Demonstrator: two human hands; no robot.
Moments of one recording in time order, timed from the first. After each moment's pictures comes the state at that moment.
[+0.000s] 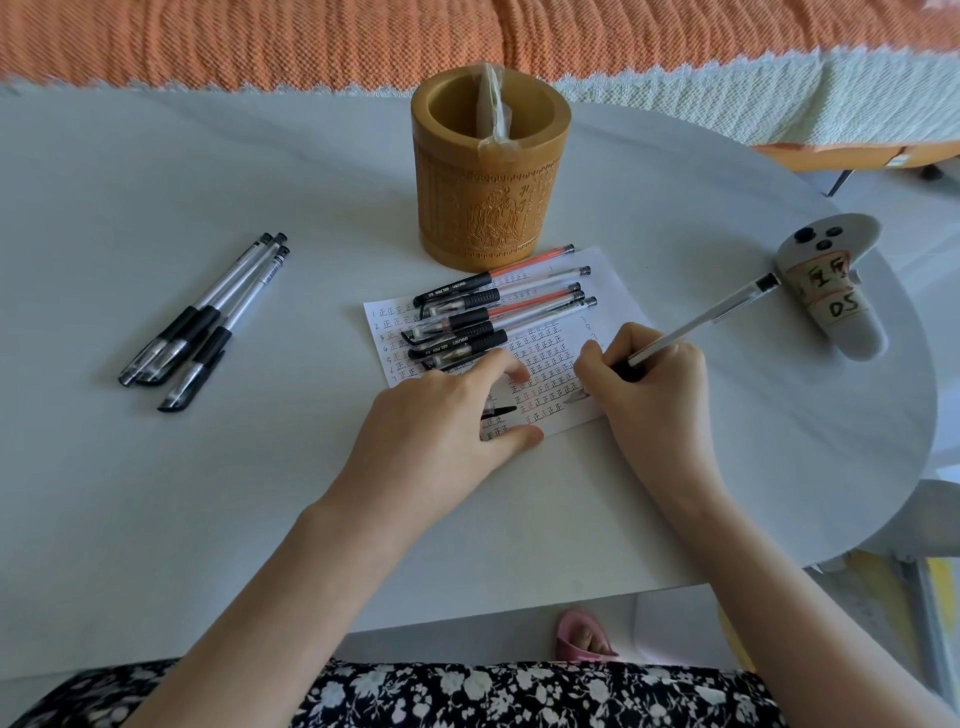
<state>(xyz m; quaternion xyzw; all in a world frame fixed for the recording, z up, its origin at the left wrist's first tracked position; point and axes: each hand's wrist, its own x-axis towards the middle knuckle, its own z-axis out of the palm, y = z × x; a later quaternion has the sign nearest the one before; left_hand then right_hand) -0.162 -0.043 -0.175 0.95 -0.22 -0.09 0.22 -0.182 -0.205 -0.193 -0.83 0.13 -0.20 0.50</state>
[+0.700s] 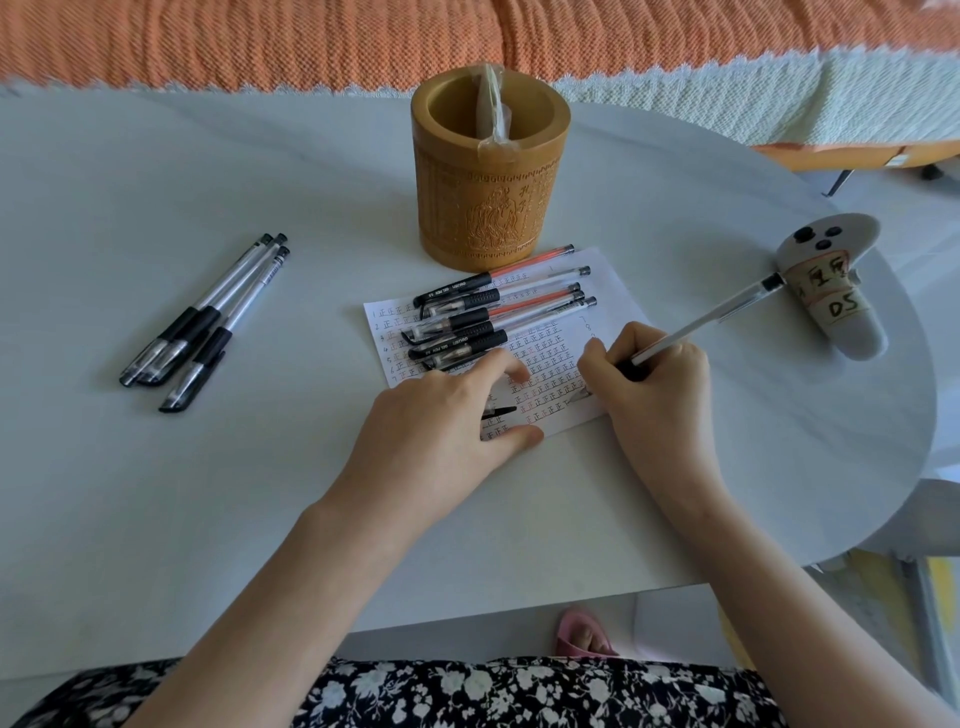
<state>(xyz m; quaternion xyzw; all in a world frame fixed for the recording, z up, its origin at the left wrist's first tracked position) -0.162 -0.044 -0.173 0.95 -0.22 -0.09 0.22 -0.183 -0.205 -0.193 -0.83 0.14 -0.21 0.50</state>
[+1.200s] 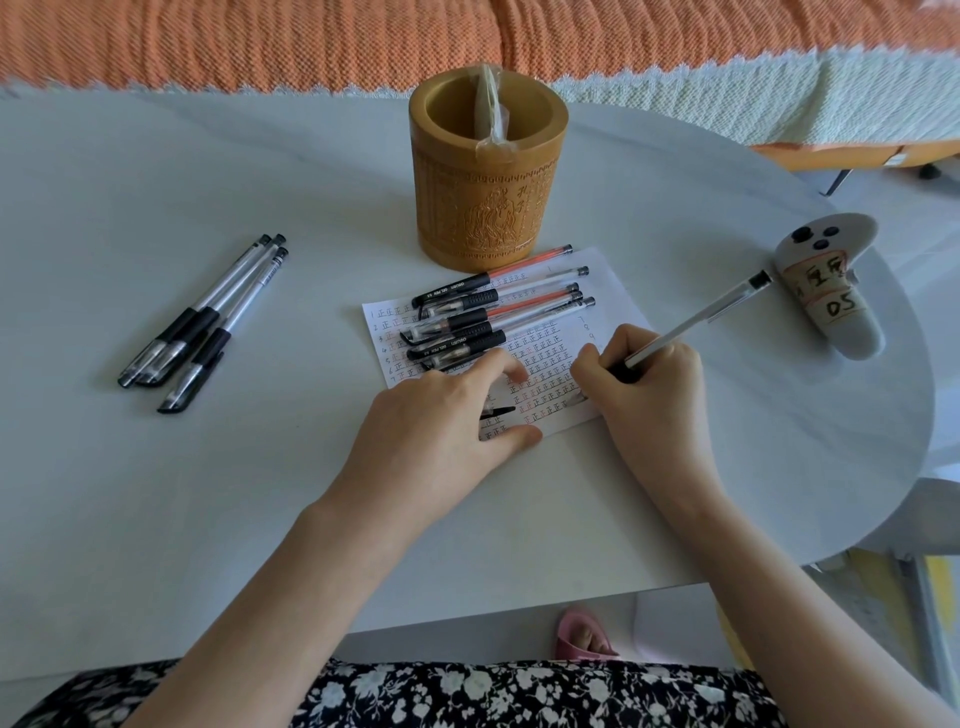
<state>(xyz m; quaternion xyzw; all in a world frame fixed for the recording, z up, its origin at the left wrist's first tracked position) -0.162 -0.044 -0.174 0.95 -0.21 -0.10 0.22 -0.183 -0.205 -0.194 -0.83 0.13 -0.20 0.50</state>
